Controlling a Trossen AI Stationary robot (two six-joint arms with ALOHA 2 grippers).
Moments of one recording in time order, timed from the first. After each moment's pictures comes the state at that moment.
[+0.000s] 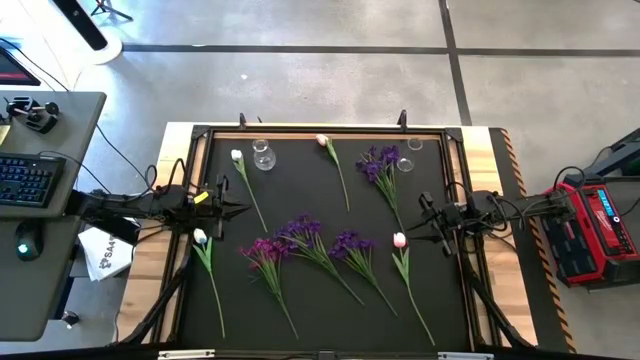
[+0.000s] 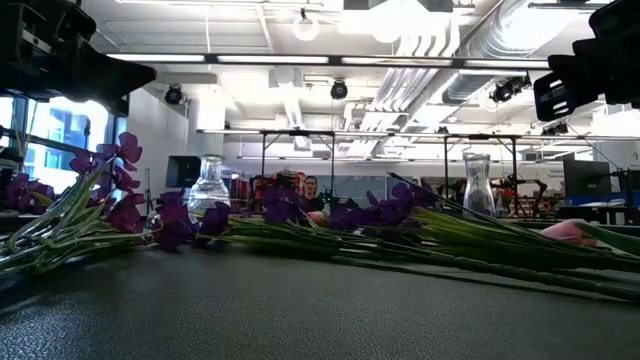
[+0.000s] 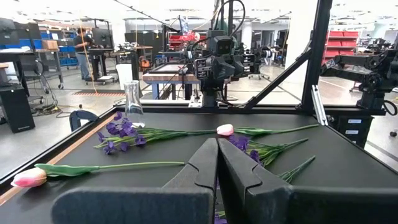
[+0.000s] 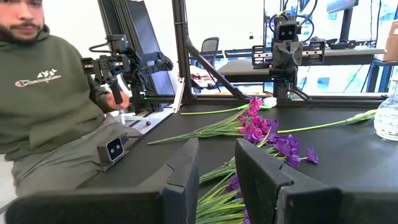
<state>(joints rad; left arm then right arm) -0.09 0.00 0.01 0.03 -0.14 0.02 0.17 0.02 0.01 0.03 -0.17 0.07</state>
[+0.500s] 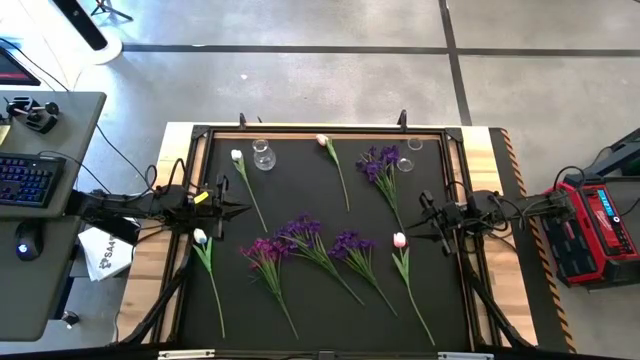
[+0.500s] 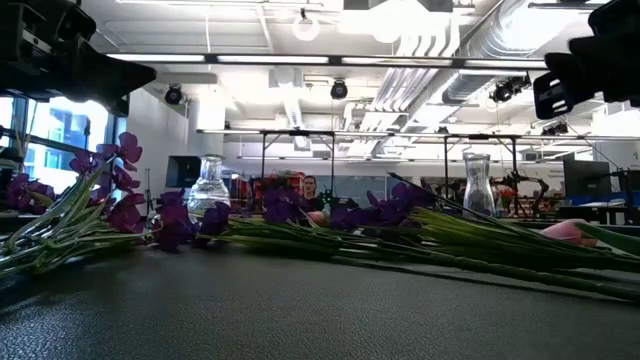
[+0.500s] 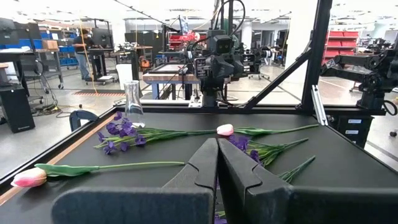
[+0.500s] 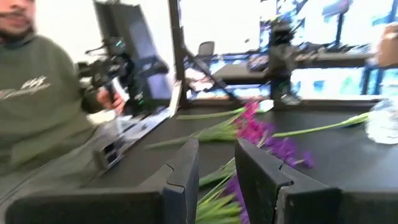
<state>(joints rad) -0.09 0.00 0.01 0.03 -0.14 0.02 0.17 0.02 0.01 0.06 -0.12 0.07</state>
